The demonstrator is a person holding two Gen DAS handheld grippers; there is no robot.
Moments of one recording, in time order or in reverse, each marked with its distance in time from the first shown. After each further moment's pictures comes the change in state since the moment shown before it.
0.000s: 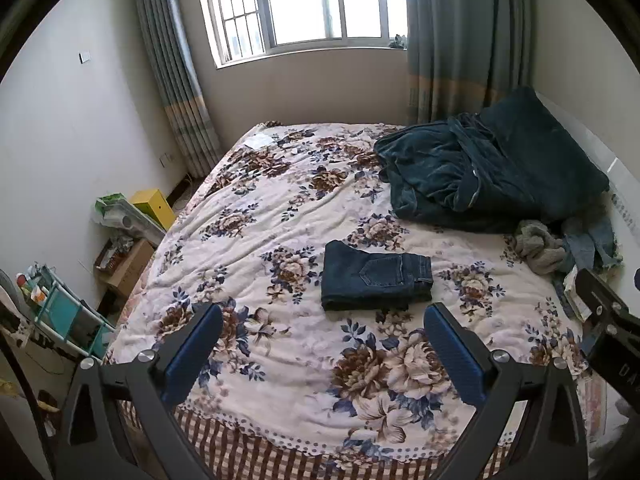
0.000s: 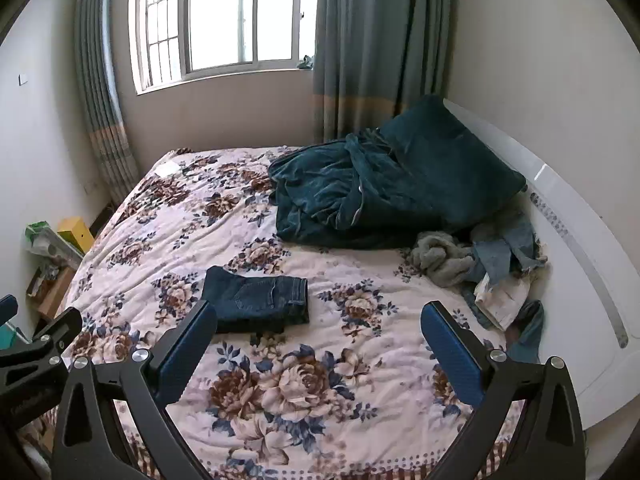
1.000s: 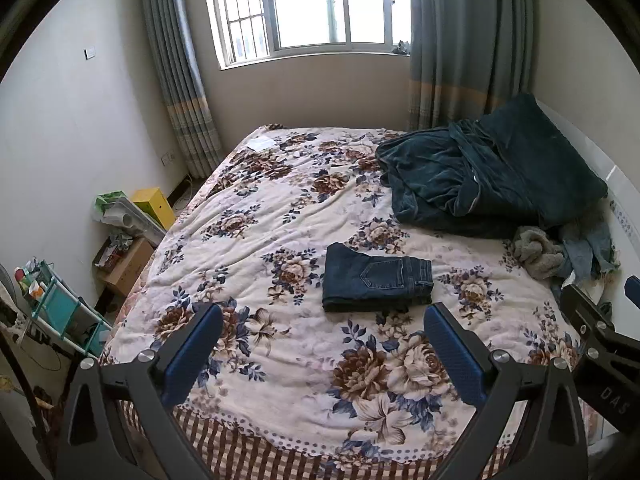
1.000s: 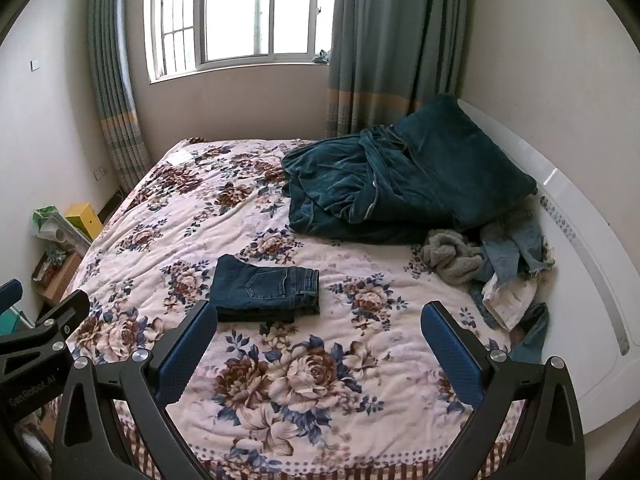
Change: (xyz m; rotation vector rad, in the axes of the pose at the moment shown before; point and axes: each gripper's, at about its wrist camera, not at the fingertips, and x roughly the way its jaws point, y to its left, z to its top) left arm 0.000 0.002 0.000 0.002 -0.007 -0.001; right arm -0.003 0.016 -0.015 -0.034 0.015 0.028
